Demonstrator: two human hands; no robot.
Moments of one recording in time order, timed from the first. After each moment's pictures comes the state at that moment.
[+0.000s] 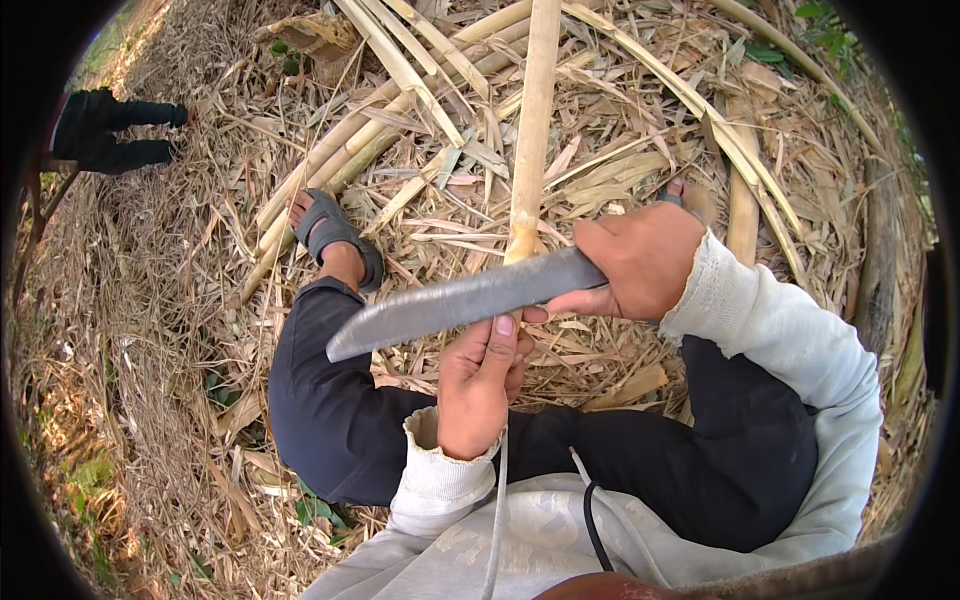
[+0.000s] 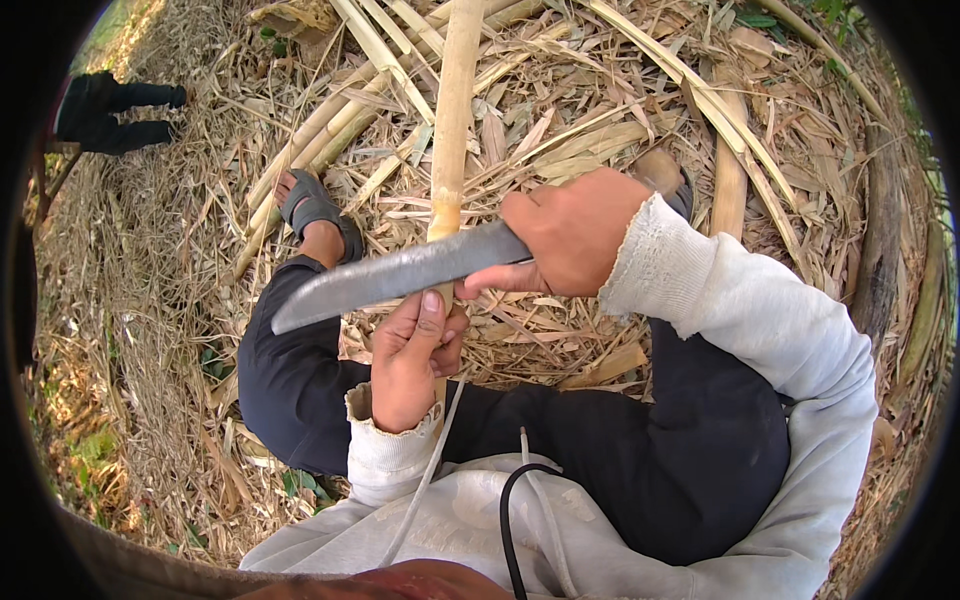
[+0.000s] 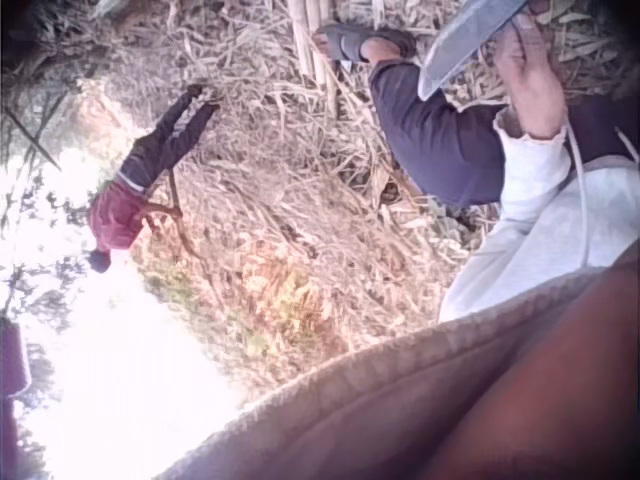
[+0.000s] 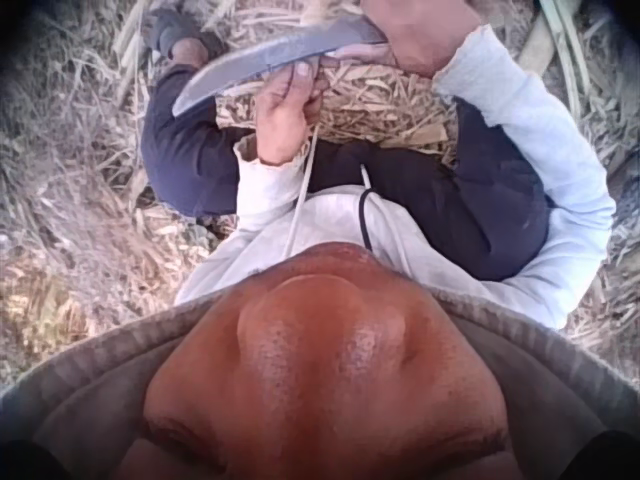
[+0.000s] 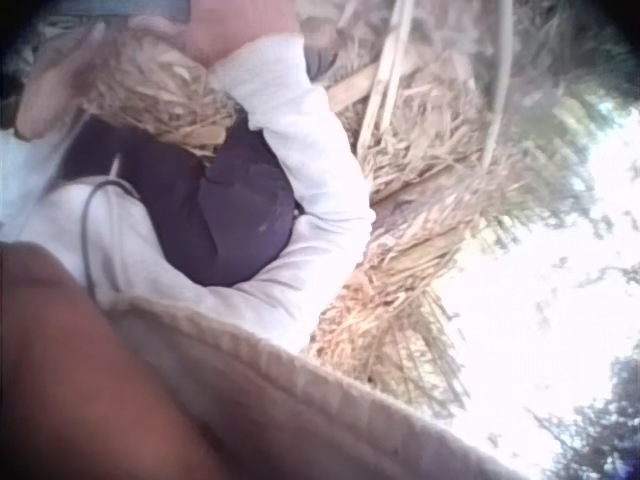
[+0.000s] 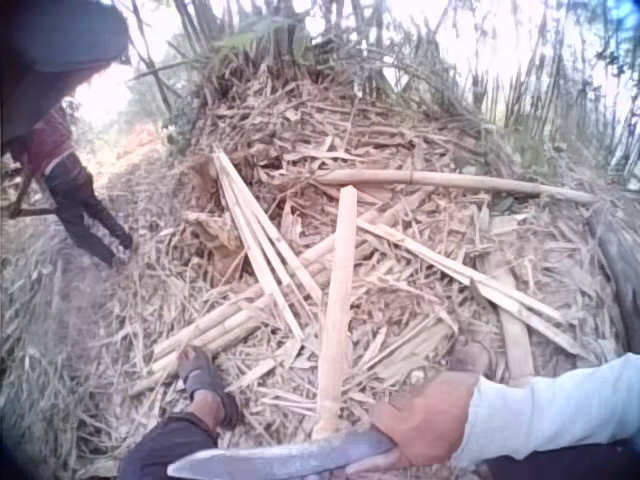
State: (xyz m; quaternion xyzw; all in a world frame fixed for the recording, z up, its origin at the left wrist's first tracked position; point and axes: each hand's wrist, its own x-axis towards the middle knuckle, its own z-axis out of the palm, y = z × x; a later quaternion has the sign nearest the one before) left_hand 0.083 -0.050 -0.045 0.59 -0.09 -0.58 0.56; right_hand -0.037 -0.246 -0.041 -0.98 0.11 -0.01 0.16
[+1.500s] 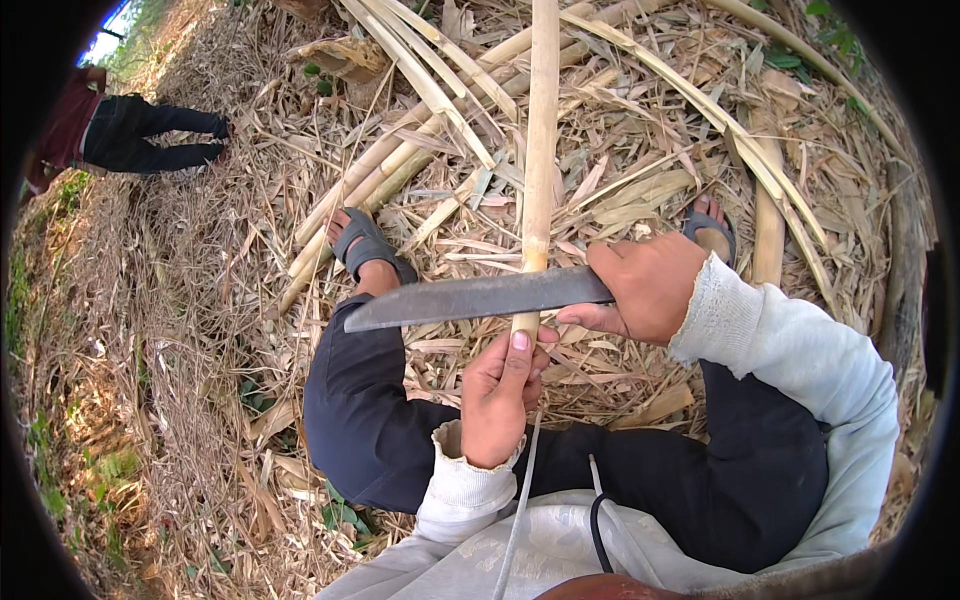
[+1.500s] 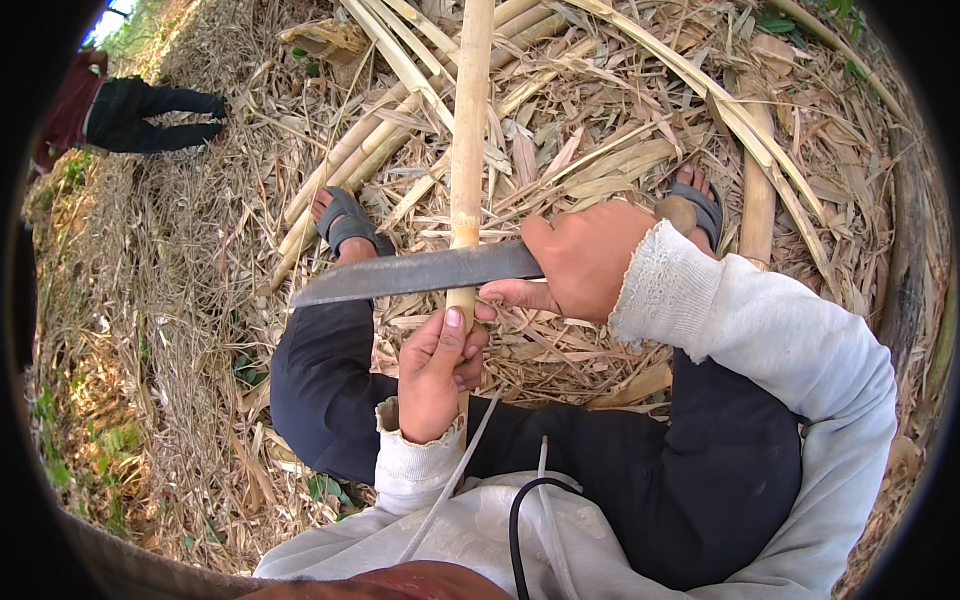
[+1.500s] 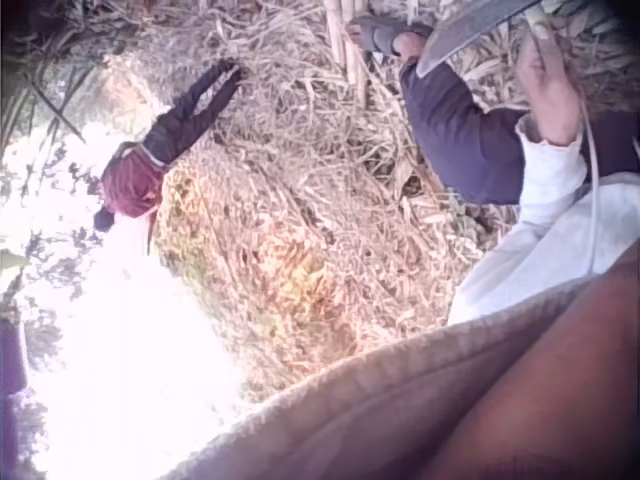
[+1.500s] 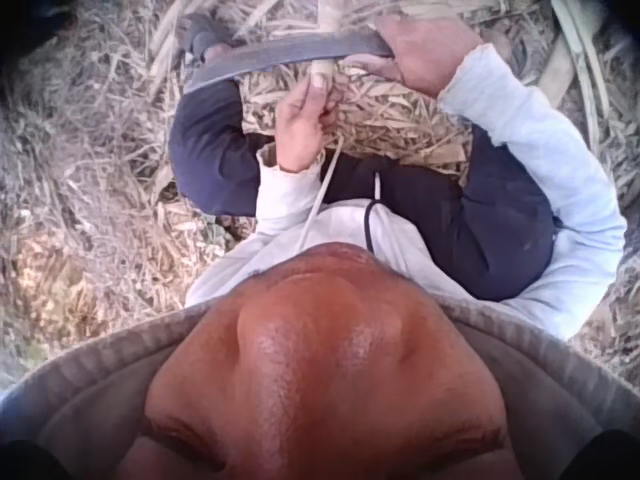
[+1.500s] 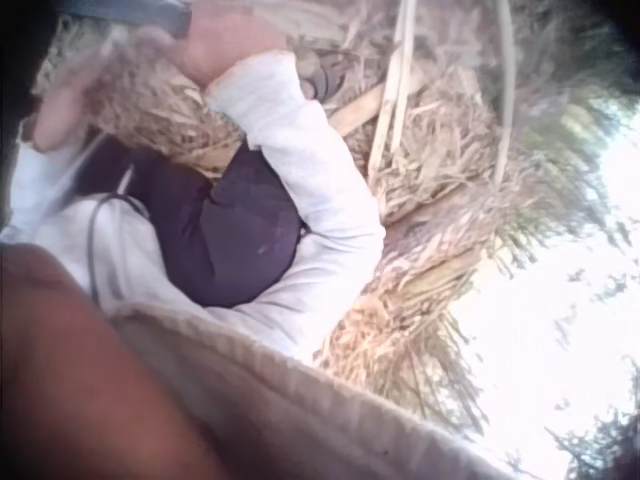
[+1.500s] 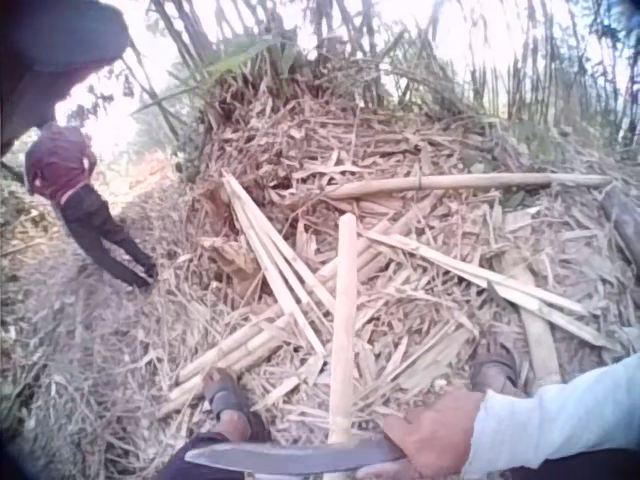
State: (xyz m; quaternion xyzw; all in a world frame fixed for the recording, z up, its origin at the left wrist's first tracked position) left_hand 0.084 -0.052 -0.046 0.62 -0.09 -0.55 0.55; right_hand -0.033 -0.245 -0.047 -0.97 0.15 0.00 0.19
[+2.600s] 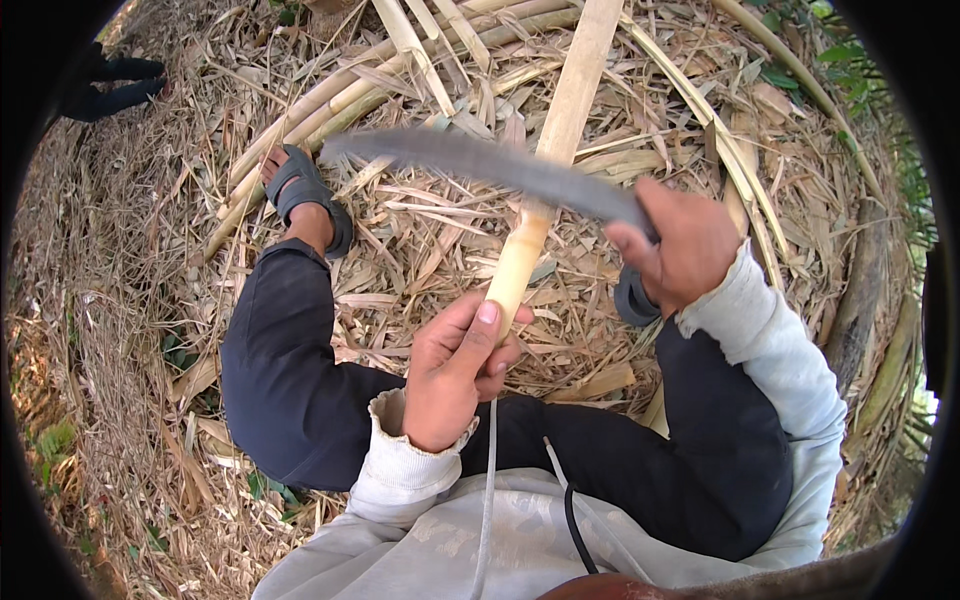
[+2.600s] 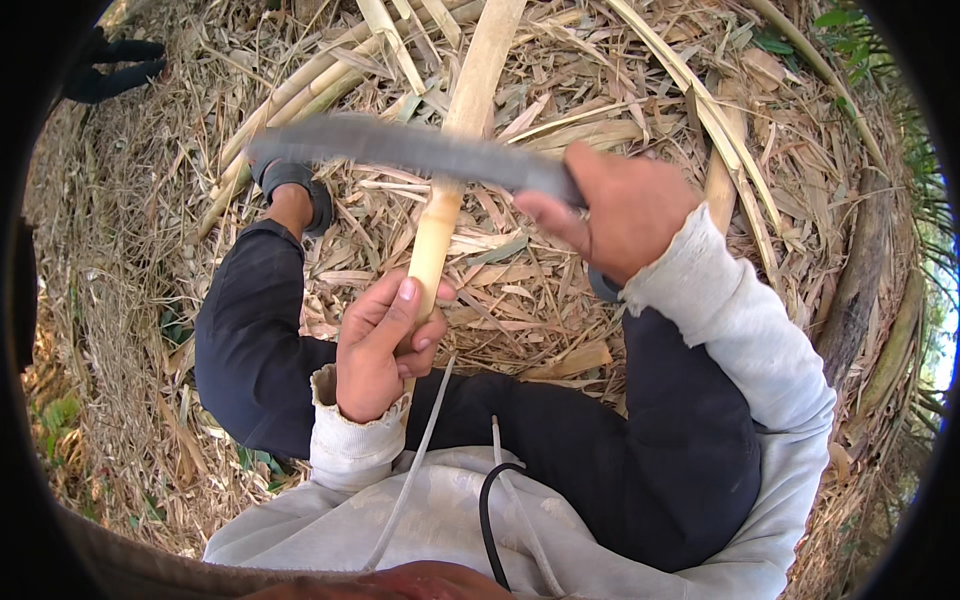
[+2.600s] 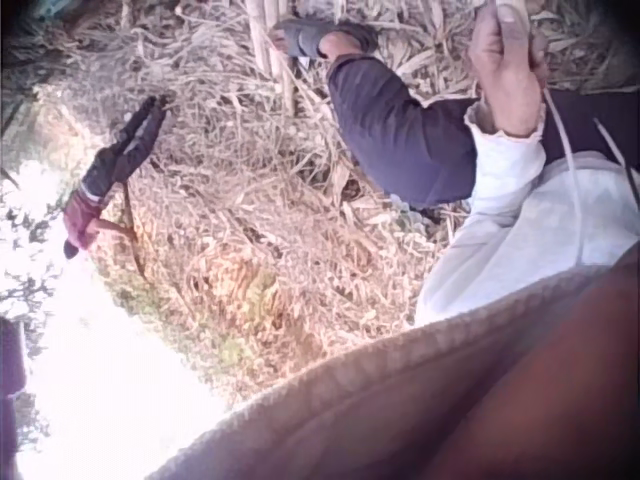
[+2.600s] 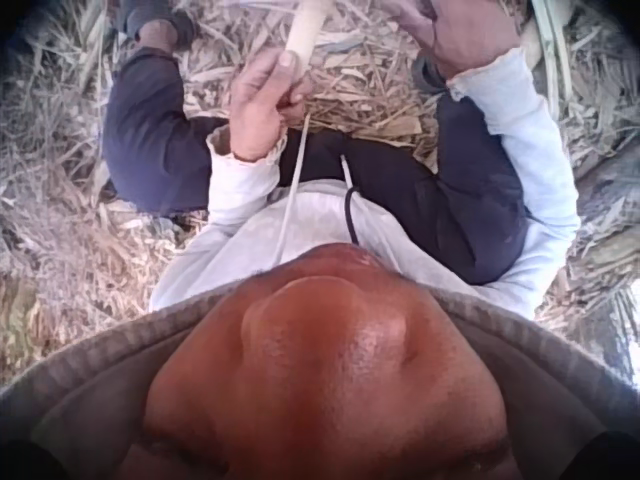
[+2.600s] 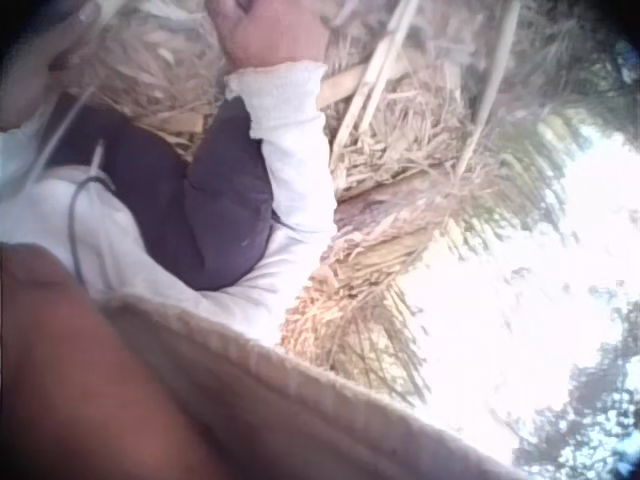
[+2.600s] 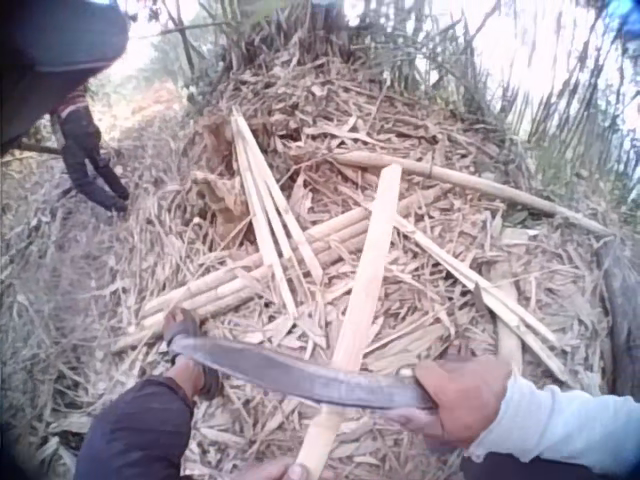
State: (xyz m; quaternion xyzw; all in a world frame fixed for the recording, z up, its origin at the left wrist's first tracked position) left_hand 0.085 -0.054 -0.041 0.55 -0.04 -0.62 0.56; right_hand -0.062 -0.265 -0.052 -0.95 0.25 -0.05 0.16
